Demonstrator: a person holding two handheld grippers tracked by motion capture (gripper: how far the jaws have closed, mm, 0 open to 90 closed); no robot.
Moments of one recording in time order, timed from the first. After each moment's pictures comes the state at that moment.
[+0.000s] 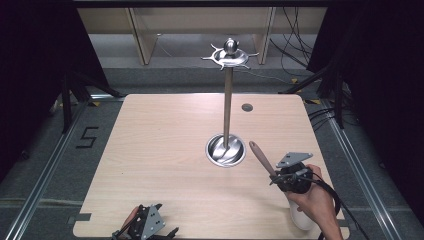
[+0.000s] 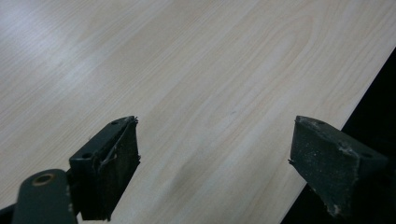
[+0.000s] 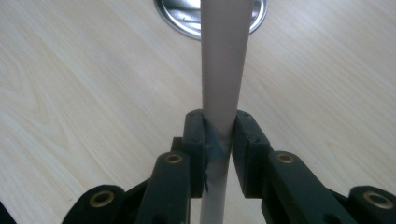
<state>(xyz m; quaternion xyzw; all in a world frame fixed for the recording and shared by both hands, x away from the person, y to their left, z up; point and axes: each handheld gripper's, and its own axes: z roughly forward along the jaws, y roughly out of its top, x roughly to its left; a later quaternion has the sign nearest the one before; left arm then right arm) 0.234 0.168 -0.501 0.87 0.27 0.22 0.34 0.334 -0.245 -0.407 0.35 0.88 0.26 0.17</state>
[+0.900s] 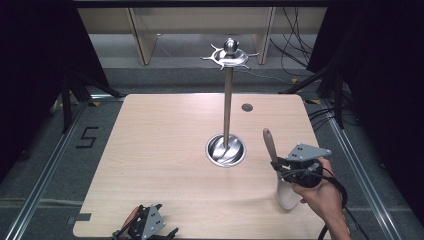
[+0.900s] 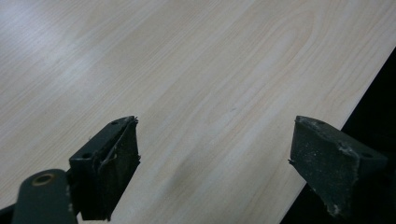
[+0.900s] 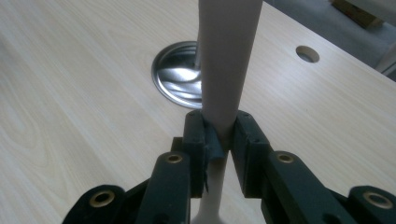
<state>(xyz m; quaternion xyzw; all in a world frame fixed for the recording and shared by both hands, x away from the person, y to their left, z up) 0.235 0.168 -0.502 0.87 0.27 0.22 0.33 0.334 -0.254 -0.379 0.32 0.85 0.36 0.22</state>
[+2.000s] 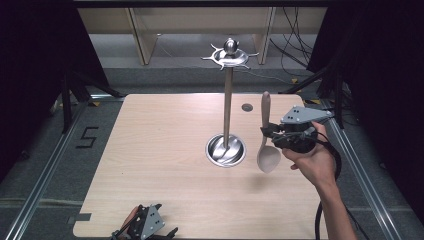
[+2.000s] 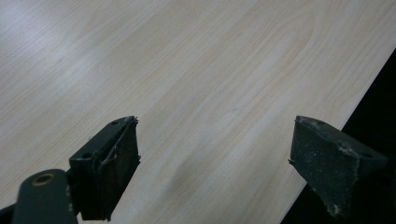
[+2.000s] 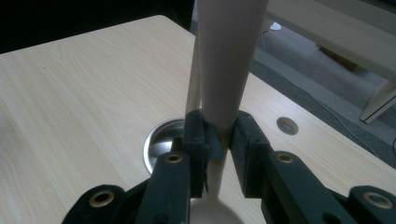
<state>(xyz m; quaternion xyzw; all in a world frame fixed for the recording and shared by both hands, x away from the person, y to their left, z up) 0.235 0.169 -0.502 0.87 0.28 0.22 0.34 0.375 -0.226 -0.306 0.31 0.82 0.42 0.25</state>
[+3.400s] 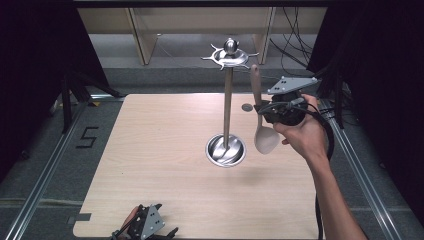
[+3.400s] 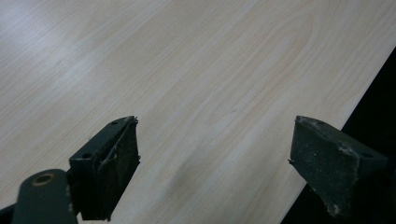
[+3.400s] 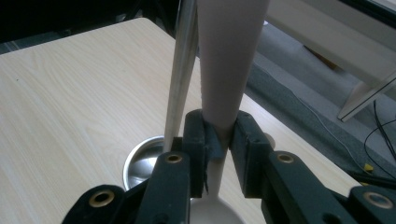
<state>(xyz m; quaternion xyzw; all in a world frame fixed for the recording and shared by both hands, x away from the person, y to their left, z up) 0.235 0.169 -0.501 0.87 0.27 0.22 0.34 0.408 -0.198 -0.258 0.31 0.83 0.38 0.27</state>
